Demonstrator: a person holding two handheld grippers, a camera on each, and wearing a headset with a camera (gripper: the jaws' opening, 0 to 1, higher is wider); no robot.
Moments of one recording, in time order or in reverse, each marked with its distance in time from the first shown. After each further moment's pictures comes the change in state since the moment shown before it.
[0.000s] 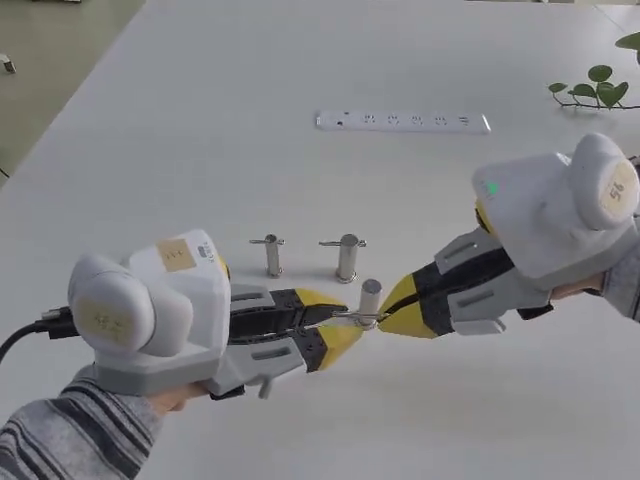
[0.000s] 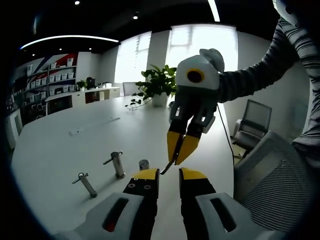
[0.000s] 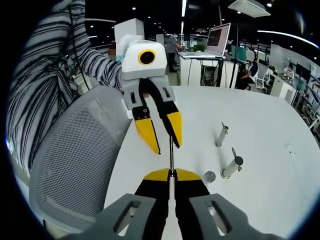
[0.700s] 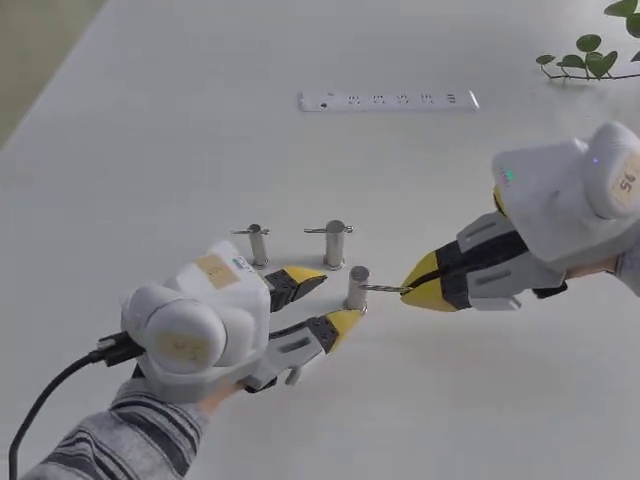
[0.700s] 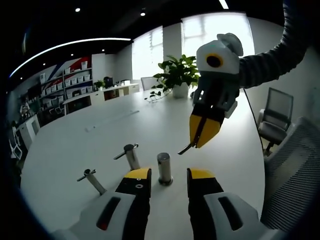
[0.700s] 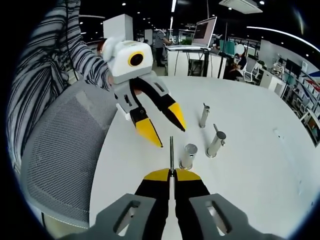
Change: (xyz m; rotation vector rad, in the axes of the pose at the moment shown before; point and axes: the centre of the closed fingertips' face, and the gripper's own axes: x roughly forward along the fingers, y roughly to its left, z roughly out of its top) left arm 0.034 0.033 -0.024 0.040 0.060 0.215; right arm -0.016 -0.022 -0.039 0.030 0.050 -0.101
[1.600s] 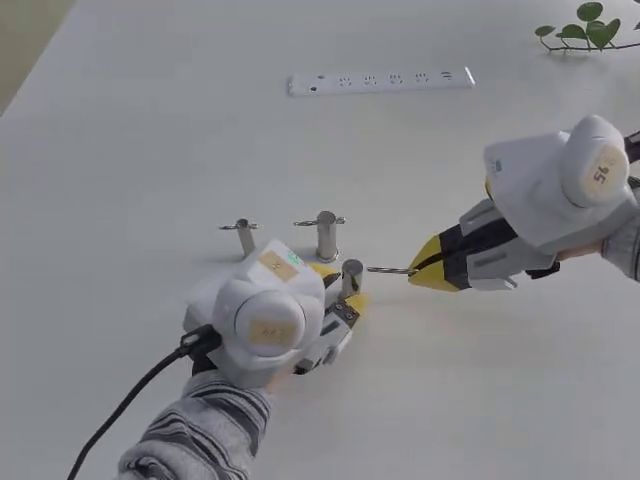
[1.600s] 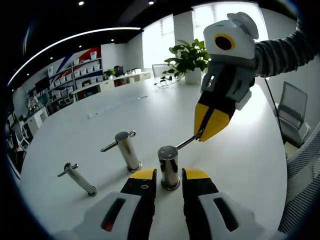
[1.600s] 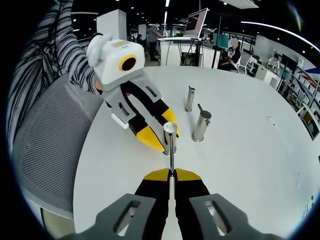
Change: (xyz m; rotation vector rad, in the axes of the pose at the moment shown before) left arm 0.044 0.006 -0.023 -0.034 0.096 0.096; right arm 0.008 -0.028 -0.028 0.018 0.049 -0.045
